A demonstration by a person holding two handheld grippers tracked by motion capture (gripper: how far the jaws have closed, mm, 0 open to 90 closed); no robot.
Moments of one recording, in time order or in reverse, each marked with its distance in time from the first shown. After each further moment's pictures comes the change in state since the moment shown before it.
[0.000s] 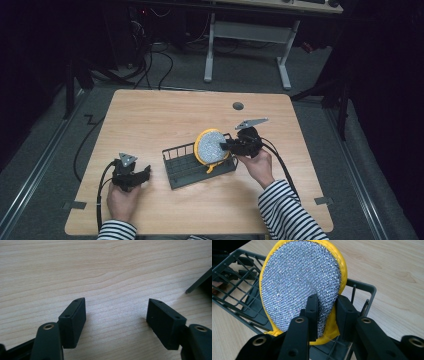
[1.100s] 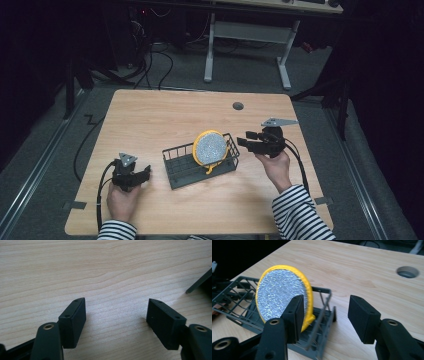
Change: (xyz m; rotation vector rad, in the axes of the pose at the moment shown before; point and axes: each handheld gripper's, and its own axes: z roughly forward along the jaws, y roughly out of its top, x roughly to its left) left arm 0.000 0.000 0.000 0.000 0.000 0.000; right arm -0.021 -0.017 -0.058 -0.172 -0.072 0.093
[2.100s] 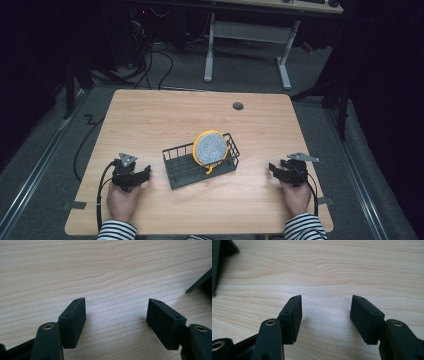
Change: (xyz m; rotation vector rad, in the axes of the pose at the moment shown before) left arm 0.000 0.000 0.000 0.000 0.001 0.000; right arm -0.062 -0.135 -0.018 0.067 -0.394 0.154
